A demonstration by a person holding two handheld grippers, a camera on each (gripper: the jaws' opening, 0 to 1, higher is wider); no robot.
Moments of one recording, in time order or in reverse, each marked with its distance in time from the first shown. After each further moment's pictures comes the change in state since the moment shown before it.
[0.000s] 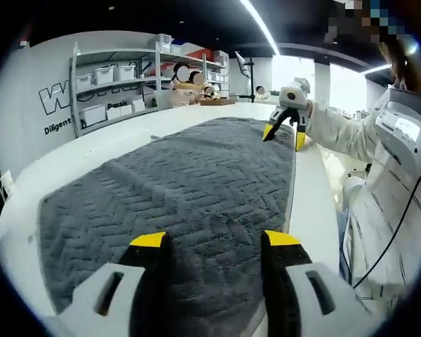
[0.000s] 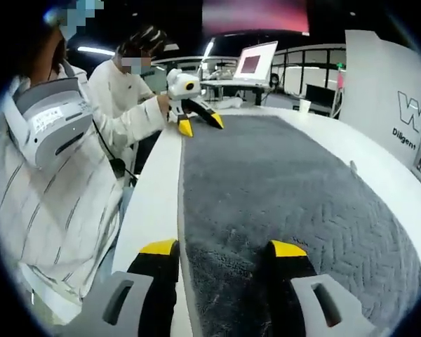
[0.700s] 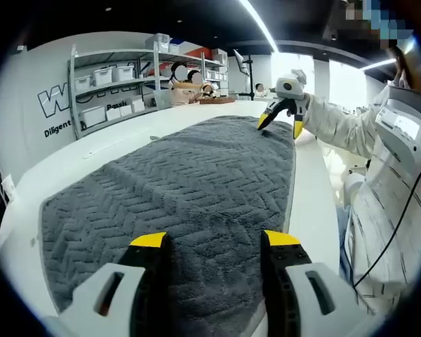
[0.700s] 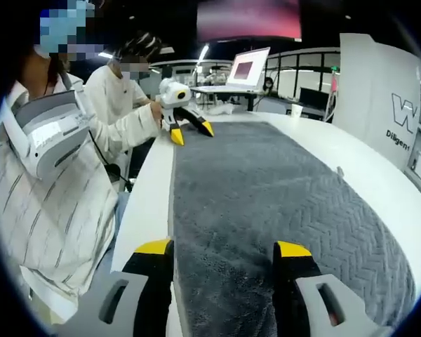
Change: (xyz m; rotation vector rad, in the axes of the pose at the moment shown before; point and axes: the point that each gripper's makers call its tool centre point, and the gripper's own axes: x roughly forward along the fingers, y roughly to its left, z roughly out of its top) left arm 0.000 0.000 0.001 0.020 0.011 0.005; right arm -0.012 -0.019 0.003 0.000 0.003 -0.048
